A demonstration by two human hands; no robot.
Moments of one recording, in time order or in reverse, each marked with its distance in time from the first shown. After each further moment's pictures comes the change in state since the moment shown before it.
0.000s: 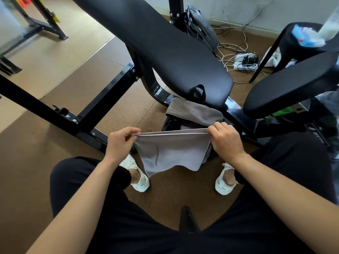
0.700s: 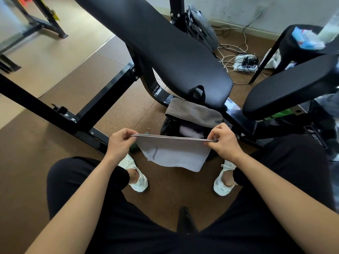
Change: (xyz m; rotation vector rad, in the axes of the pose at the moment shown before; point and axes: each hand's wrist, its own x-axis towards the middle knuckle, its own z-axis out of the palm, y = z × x) left_hand 0.004 -0.005 0.011 -0.184 -0.038 -0.311; right_hand 0.001 0.003 -0.006 0.721 -0.268 0.490
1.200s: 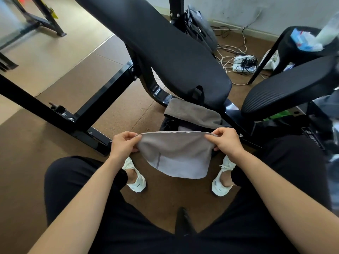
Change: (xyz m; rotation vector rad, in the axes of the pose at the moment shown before) left_hand -0.002 0.005 0.020 -0.339 0.016 -0.306; right_hand 0.005 -0.005 -0.003 0.296 0.021 0.324
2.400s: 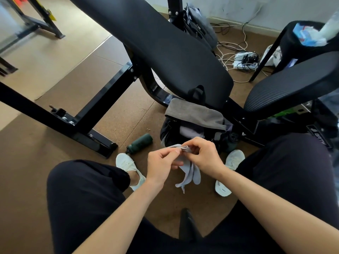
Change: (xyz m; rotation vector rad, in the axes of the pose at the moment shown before) left_hand -0.096 0.018 0.085 -0.143 -0.189 0.090; right_hand -0.049 -0.020 0.055 -0.070 -0.160 -0.498
